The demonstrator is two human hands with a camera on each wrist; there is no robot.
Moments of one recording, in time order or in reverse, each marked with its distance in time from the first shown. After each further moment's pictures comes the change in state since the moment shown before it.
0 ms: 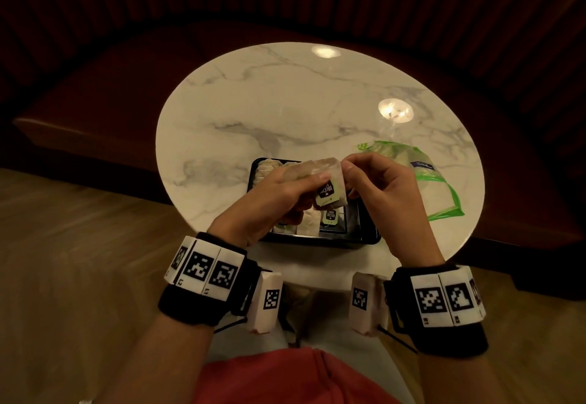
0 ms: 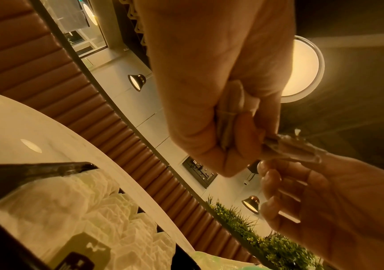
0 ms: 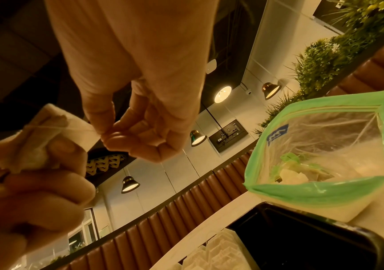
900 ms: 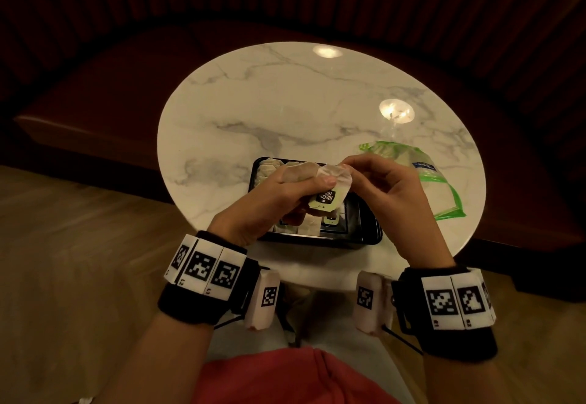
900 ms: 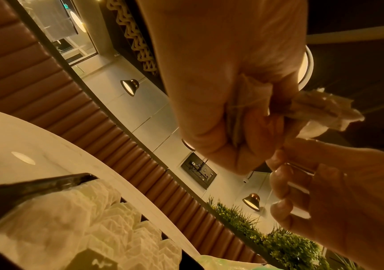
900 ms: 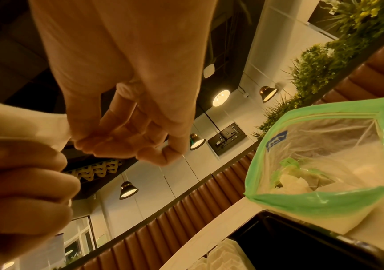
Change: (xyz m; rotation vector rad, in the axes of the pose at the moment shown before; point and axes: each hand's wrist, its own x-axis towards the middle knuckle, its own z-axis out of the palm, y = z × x) left_hand -0.006 0.005 0.000 0.050 -0.078 0.060; right_hand -0.002 -0.004 -0.006 0.023 -0.103 -0.075
